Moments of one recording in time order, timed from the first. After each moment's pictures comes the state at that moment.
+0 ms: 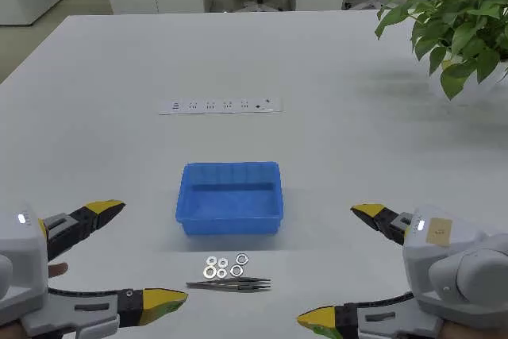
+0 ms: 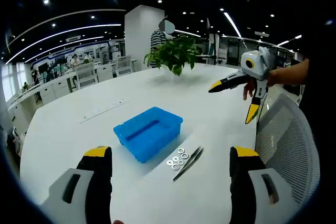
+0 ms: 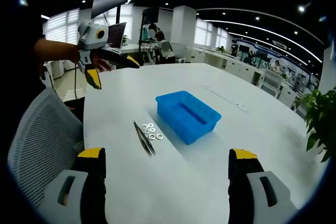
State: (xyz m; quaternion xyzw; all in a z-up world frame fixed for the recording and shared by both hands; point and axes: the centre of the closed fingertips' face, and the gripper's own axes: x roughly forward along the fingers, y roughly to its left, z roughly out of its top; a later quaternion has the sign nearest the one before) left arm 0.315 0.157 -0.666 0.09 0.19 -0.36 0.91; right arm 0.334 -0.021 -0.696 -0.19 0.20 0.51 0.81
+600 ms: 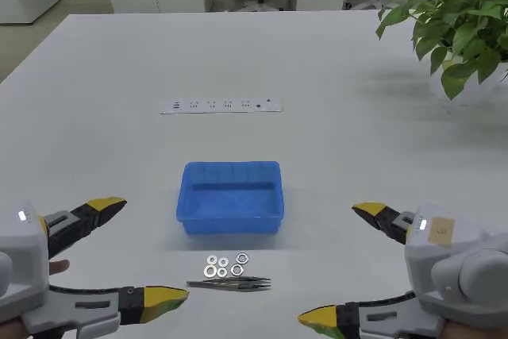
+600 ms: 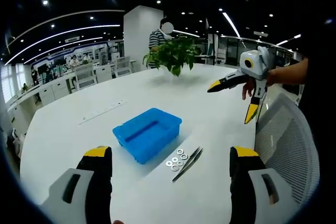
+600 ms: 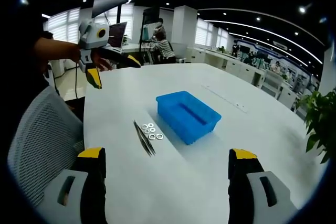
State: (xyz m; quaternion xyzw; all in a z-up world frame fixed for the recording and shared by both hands) left arm 0.316 0.156 -0.665 0.09 0.19 -0.36 0.91; right arm 0.334 -0.021 -0.696 -0.19 0.19 0.51 0.81
